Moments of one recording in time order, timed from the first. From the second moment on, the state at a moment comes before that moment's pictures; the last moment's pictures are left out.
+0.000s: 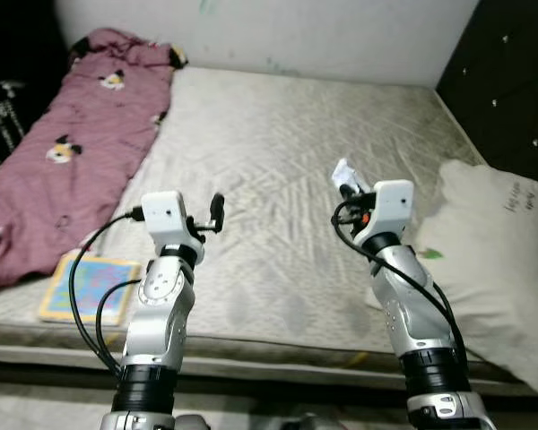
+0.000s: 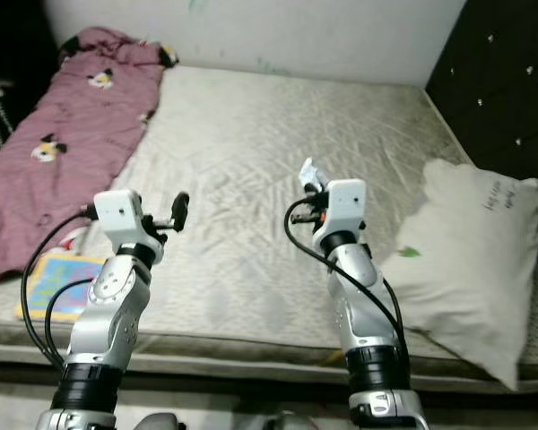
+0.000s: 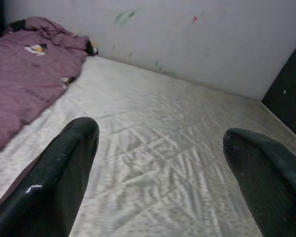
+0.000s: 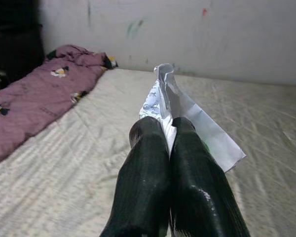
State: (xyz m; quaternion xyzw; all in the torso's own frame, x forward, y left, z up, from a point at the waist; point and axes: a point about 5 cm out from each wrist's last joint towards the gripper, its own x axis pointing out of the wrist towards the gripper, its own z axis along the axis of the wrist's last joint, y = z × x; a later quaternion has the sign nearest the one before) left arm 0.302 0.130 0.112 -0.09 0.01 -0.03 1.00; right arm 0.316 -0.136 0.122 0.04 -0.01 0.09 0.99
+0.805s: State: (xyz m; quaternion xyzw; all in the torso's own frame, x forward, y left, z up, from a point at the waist) left arm 0.301 0.136 0.113 -0.08 0.00 -0.02 1.00; right arm 0.316 -0.123 0.120 0.03 0.00 0.12 0.99
